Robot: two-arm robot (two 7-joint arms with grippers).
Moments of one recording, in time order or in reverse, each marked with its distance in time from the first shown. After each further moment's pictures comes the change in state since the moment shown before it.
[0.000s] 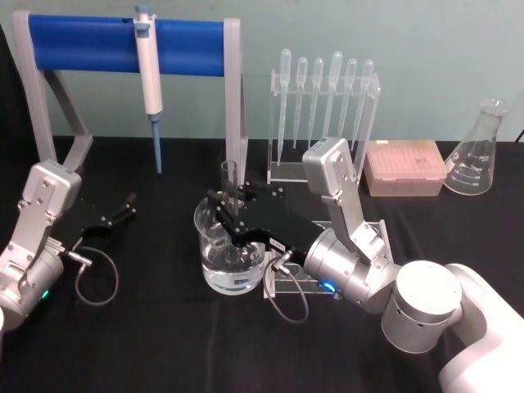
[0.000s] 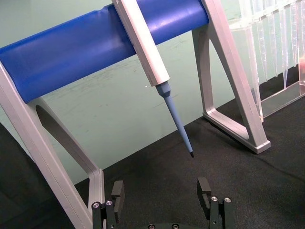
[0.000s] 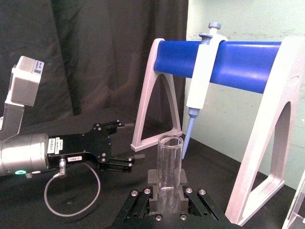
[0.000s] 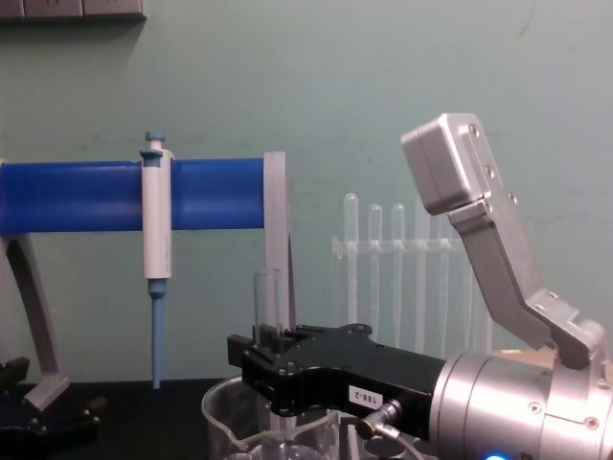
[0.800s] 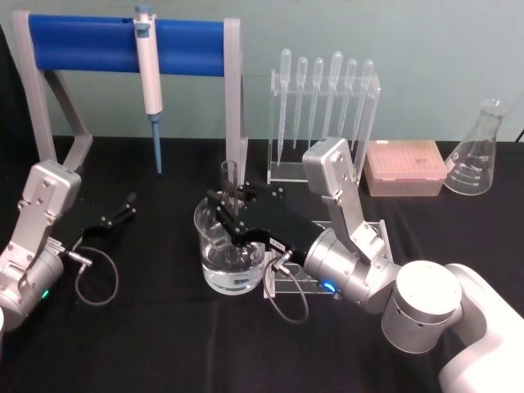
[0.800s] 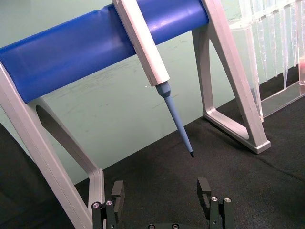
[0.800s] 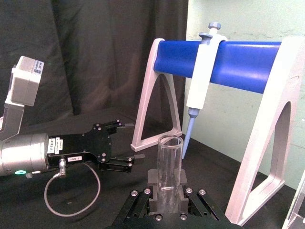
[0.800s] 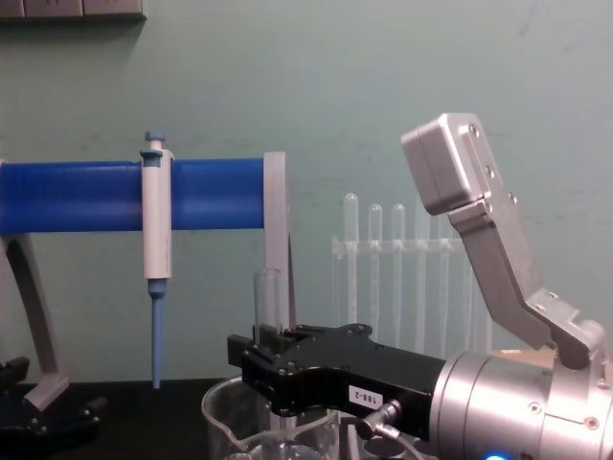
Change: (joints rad) left arm 0.000 0.000 0.000 0.000 0.000 0.000 0.000; right arm 0.000 0.000 0.000 0.000 0.000 0.000 0.000
